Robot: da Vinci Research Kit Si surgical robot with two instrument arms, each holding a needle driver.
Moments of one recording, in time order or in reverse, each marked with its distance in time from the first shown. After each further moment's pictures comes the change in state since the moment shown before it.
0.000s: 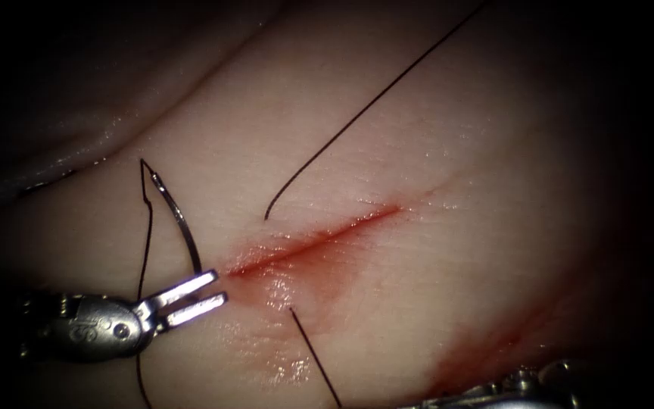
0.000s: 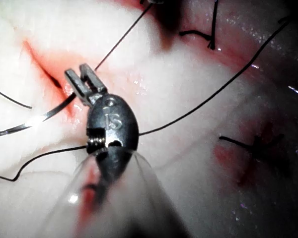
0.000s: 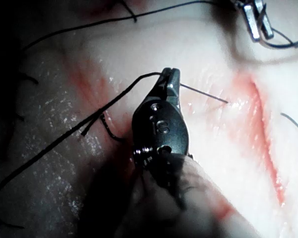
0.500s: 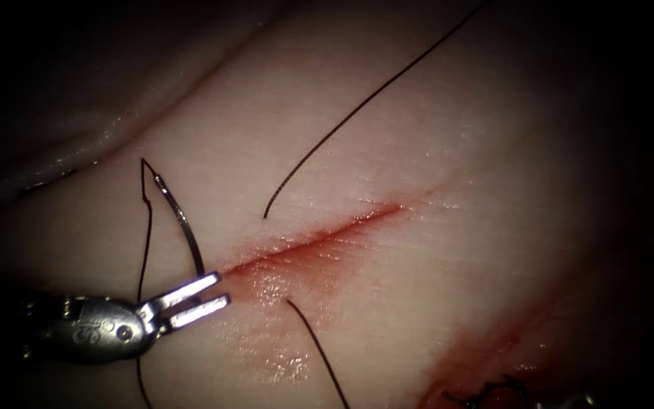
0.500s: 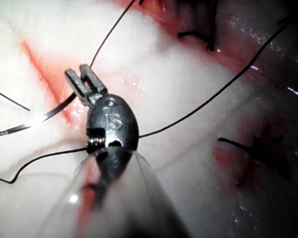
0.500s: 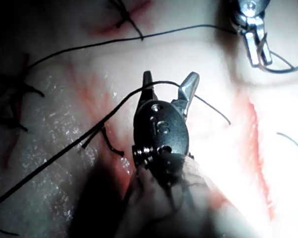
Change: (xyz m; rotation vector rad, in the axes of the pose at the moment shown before) right arm 0.000 0.003 0.001 -0.065 -0.046 -0.004; left arm 0.000 0.000 0.000 -0.001 -0.002 0.001
